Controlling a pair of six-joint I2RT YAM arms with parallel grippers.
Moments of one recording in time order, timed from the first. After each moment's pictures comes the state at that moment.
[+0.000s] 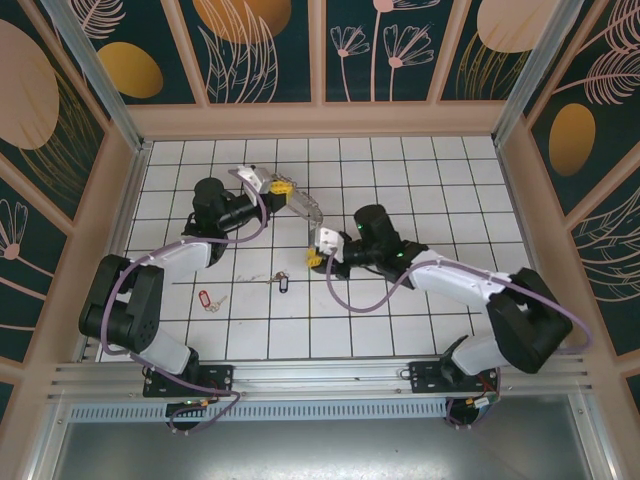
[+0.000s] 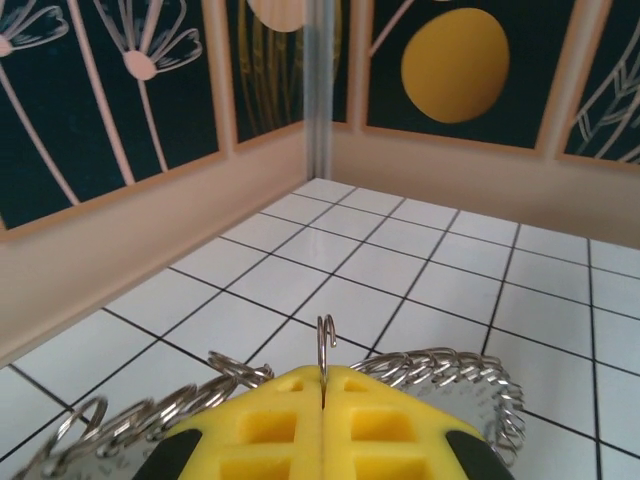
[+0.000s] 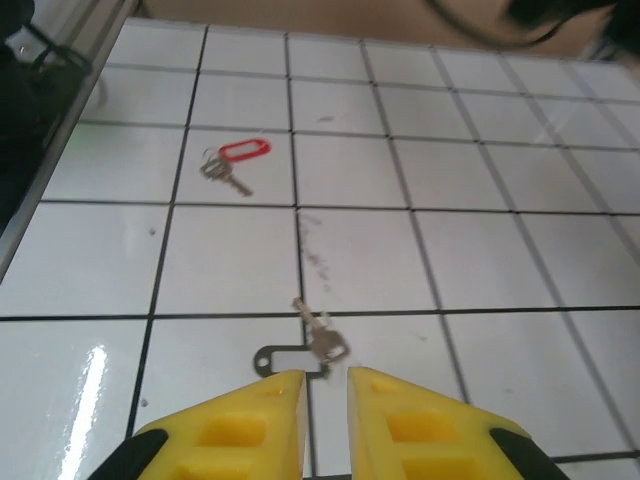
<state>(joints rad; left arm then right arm) -0.29 1.56 0.77 0.74 0.74 0.01 0.76 1.44 0.77 0.12 -0.63 -0.53</state>
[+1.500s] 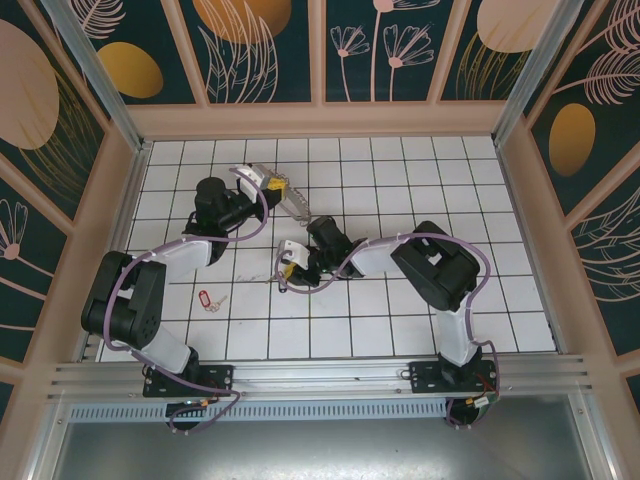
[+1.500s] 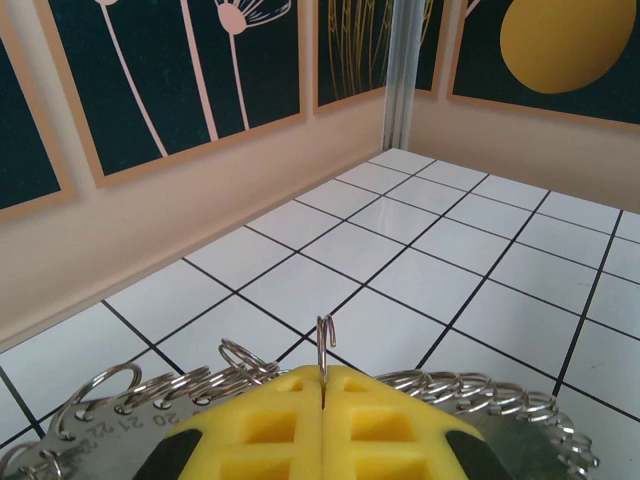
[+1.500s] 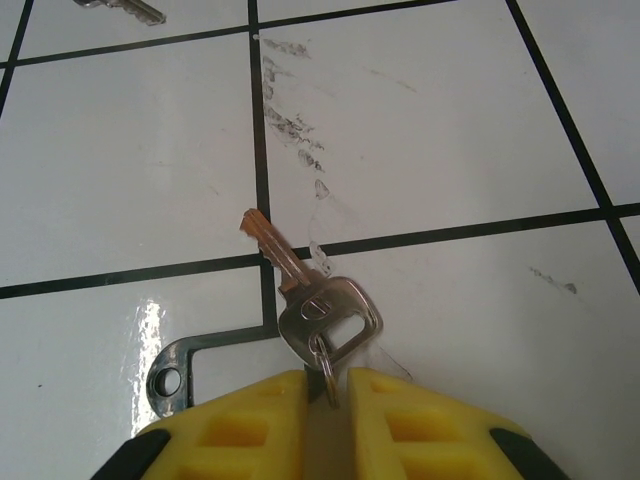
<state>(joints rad) -0.29 1.59 0.78 0.68 0.60 0.05 0.83 1.99 1.02 0.17 -0.54 -0.45</state>
